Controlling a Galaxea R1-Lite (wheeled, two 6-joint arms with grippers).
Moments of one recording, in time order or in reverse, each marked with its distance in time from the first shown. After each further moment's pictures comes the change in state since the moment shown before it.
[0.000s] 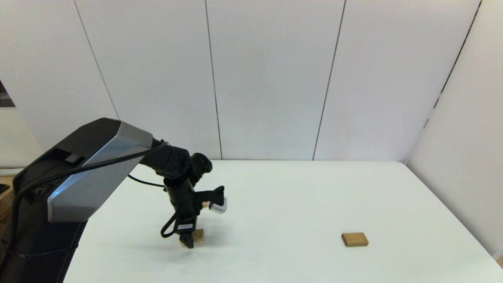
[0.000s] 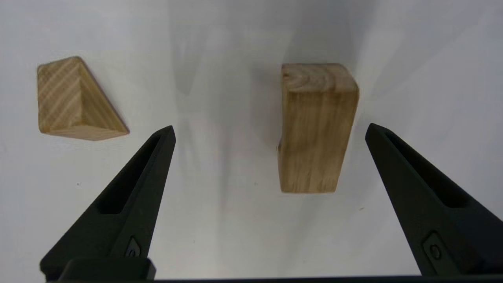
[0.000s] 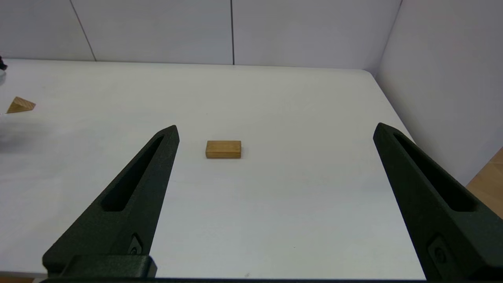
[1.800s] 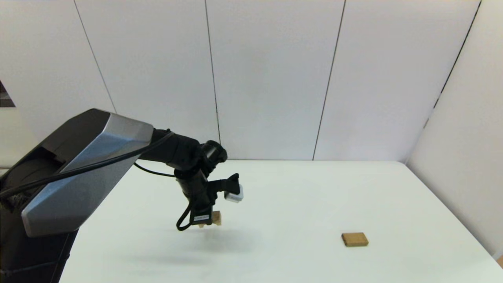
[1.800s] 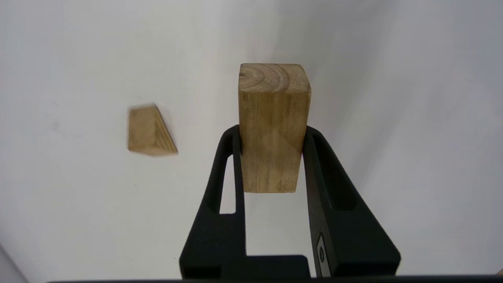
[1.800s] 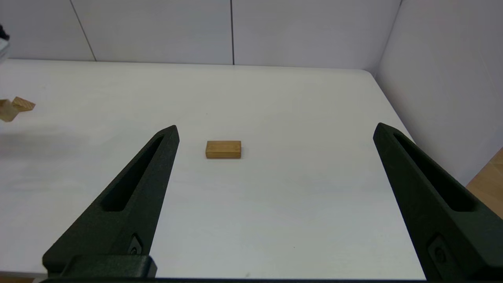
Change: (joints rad) left arm -0.120 -0.086 -0.059 0.005 -0.006 -0.128; right arm 0.000 0.000 0.000 0.000 0.000 0.000
